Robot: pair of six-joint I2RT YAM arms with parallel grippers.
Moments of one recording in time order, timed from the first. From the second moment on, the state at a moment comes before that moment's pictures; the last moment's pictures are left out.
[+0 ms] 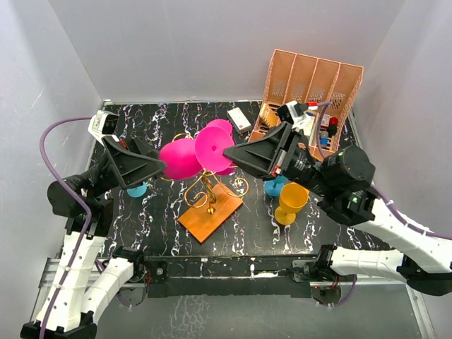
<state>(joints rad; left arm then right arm) -0.23 0.70 0.95 0.45 0.91 -1.64 1.07 0.97 1.31 0.14 -0.13 1.34</state>
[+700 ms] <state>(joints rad) -0.23 0.71 0.89 0.62 0.86 -1.81 1.08 0.86 1.07 0.34 0.04 1.37</state>
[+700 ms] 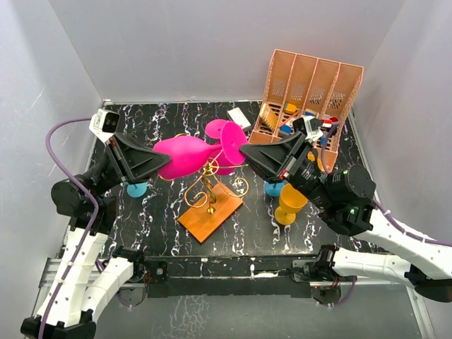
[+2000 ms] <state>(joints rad) -0.23 0.72 1.30 -0.22 0.74 -1.21 1.07 0.73 1.10 -0.03 0.35 1.06</state>
